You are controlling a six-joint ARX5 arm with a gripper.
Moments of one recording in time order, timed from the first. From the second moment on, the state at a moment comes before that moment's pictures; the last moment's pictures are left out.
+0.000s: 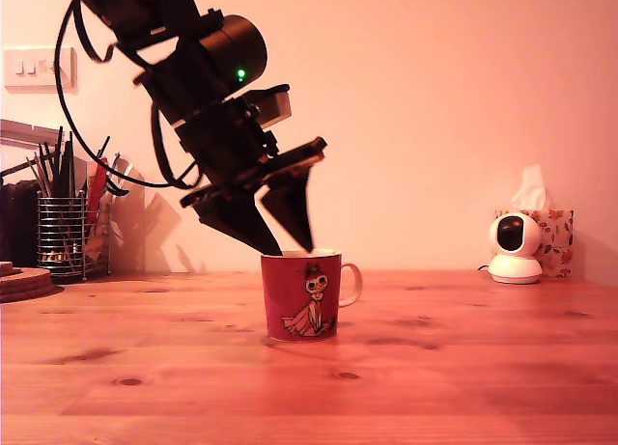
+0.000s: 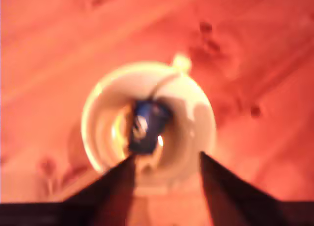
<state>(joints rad) -0.58 1.86 1.36 -0.50 0.22 -0.07</state>
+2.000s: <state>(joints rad) -0.18 0.89 0.80 -0.47 0.21 -0.07</state>
